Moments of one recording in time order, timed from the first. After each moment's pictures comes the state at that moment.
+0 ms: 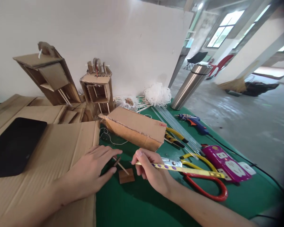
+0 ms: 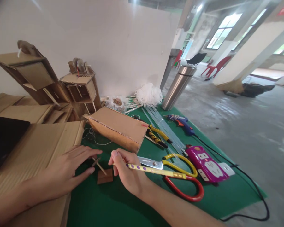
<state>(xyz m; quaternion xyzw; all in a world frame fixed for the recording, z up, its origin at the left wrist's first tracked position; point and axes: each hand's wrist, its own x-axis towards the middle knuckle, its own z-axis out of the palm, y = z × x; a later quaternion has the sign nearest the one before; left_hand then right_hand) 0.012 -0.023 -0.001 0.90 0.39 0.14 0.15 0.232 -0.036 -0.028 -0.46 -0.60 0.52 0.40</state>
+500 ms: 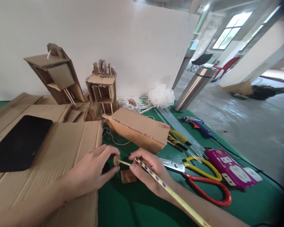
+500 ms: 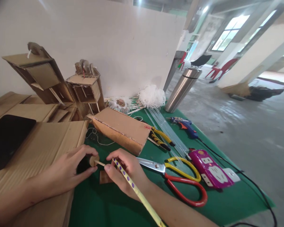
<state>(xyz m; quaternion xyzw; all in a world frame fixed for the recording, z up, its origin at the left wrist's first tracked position) 0.007 -0.026 -0.006 0.87 0.42 0.20 0.17 0.233 -0.040 -0.022 -0.39 -0.65 0.53 0.38</state>
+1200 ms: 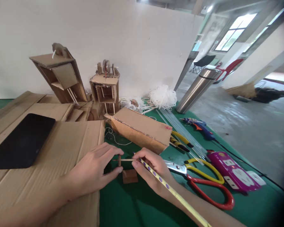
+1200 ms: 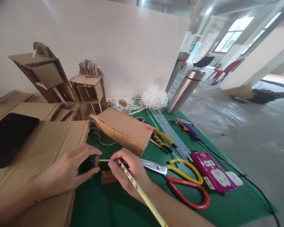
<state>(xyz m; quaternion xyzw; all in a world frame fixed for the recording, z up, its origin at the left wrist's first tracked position) 0.008 -0.027 -0.006 0.89 0.38 0.23 0.13 0.232 -0.037 -0.025 -0.40 -0.69 0.45 0.40</state>
